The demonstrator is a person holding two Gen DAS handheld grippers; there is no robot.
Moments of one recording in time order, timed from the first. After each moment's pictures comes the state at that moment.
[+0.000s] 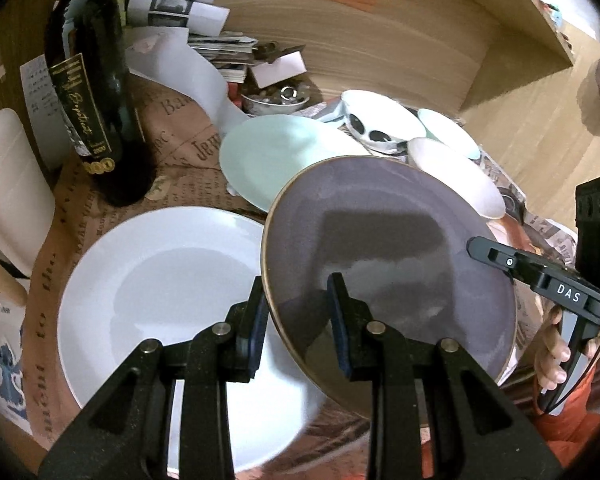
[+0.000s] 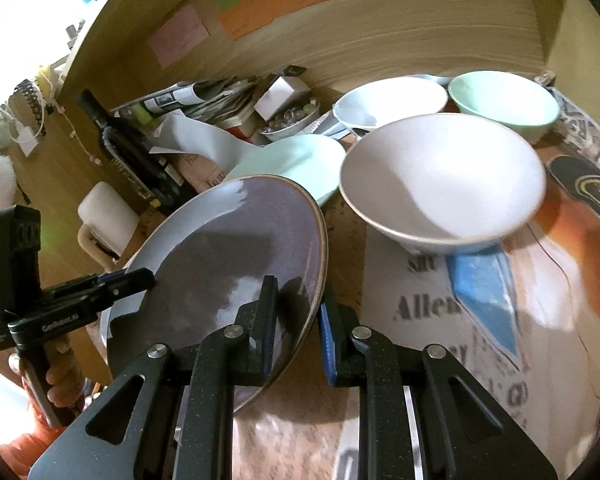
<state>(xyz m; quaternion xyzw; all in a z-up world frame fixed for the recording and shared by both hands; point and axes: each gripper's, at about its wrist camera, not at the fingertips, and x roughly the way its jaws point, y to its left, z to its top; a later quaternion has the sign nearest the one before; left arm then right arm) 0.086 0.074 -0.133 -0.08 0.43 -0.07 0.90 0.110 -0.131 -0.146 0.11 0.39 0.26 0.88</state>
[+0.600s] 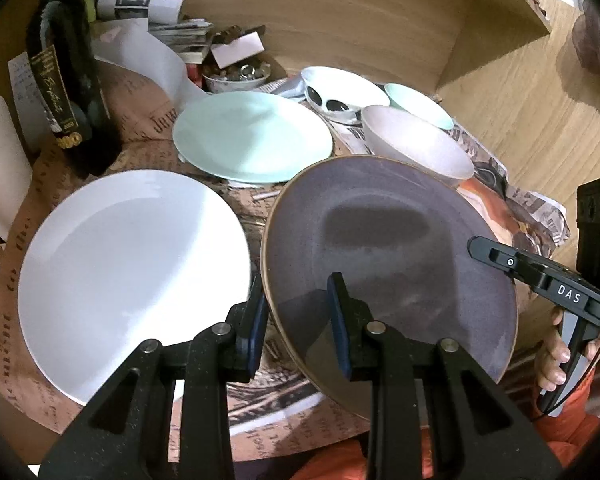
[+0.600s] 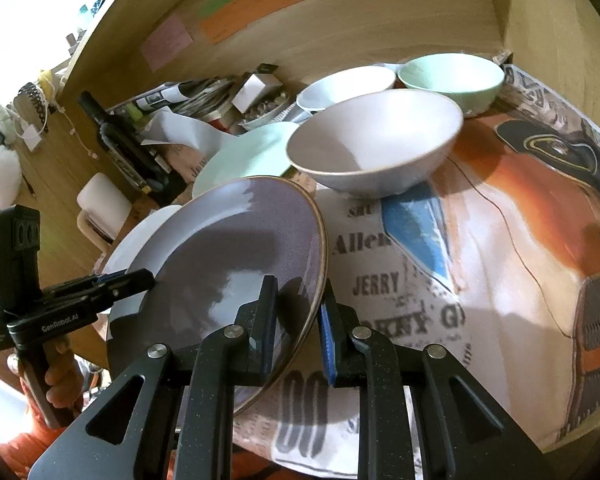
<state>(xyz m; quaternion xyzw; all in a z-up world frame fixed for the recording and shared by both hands) 0.062 0.019 -0.145 -0.07 0.44 -0.08 0.89 0.079 -0.175 -0.160 0.12 0.39 0.25 0.88</state>
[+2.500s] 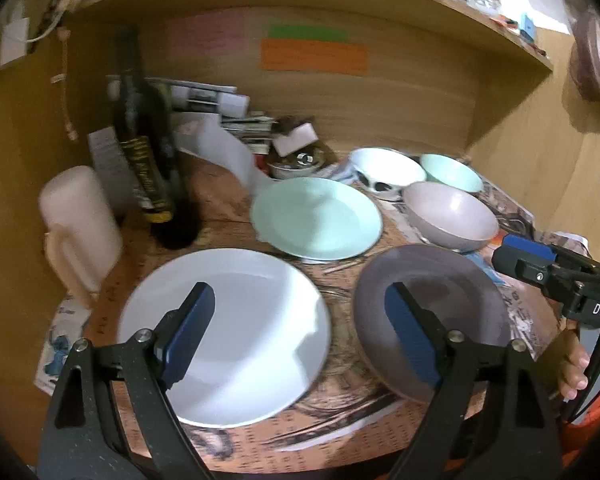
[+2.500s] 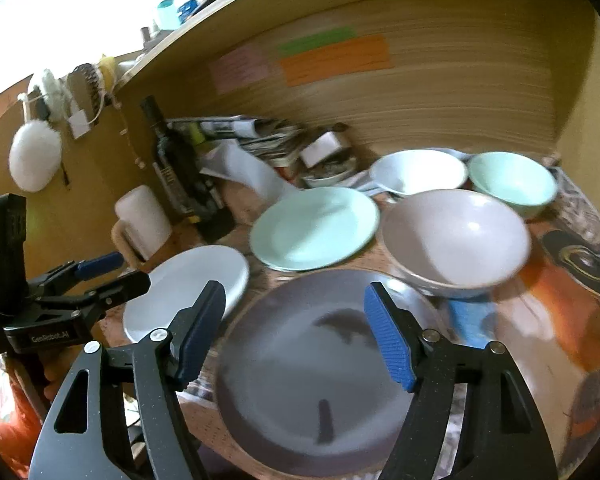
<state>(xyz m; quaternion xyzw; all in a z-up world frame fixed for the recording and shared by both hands) 0.029 0.064 -0.093 -0.03 0.32 0.01 0.95 0.069 -0.108 -0.107 0.05 0.29 0.29 0.91</state>
